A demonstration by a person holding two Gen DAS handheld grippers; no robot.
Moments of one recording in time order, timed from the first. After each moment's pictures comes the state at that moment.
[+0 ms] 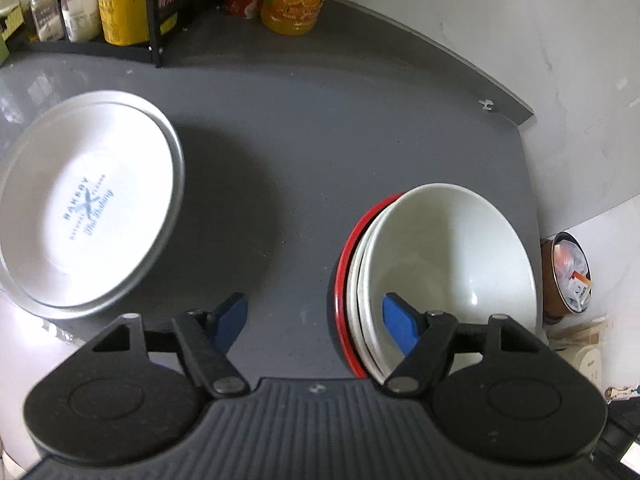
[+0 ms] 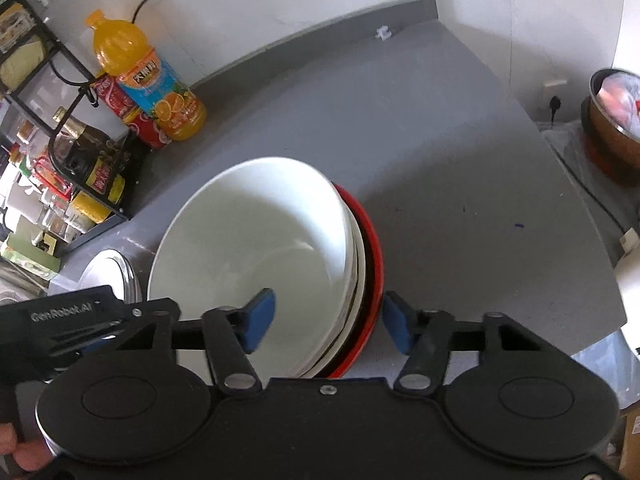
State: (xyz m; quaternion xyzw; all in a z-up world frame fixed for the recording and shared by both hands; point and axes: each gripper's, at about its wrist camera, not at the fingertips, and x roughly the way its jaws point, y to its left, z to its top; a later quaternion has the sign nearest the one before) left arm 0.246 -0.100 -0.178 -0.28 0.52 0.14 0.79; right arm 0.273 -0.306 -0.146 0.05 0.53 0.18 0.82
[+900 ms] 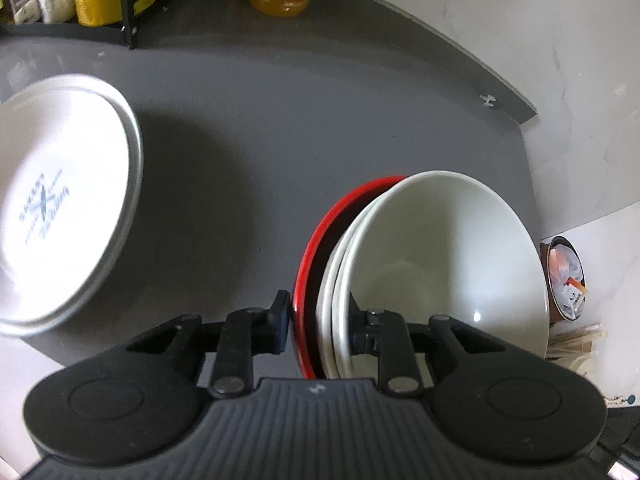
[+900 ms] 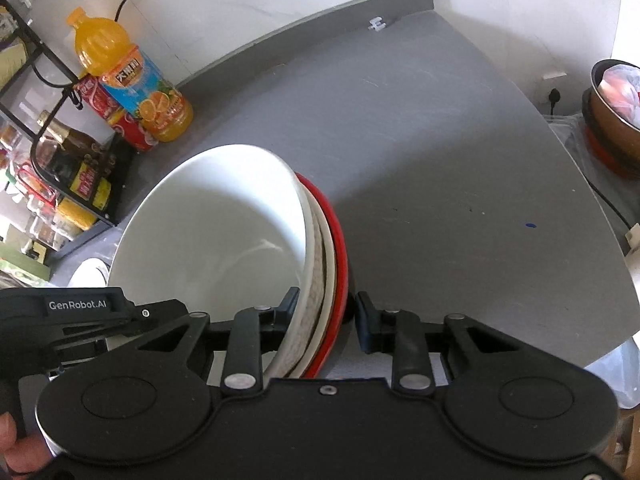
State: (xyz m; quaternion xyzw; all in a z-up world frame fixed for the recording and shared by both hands) left arm 0.271 -0.089 -0.197 -0.30 0.52 0.12 0.79; right arm 0.286 -0.302 -0.160 0.06 0.53 0.18 0.83
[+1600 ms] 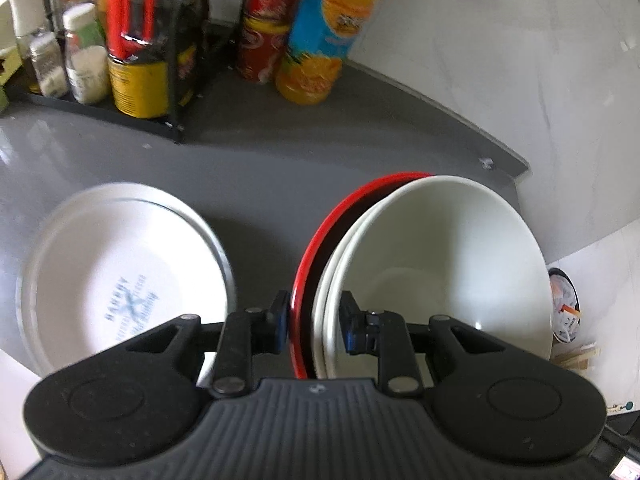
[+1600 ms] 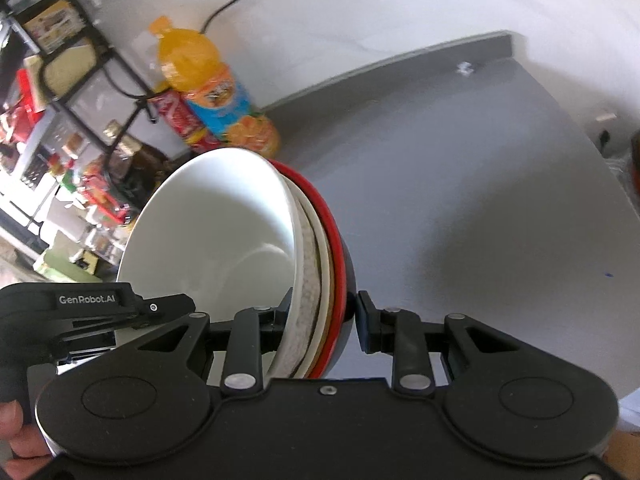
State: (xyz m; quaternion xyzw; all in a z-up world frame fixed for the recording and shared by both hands) left arm 0.266 0.007 -0.128 -0.29 0.49 0.13 0.81; right arm 0.277 -0.221 -0.111 0.07 0.49 0.23 0.84
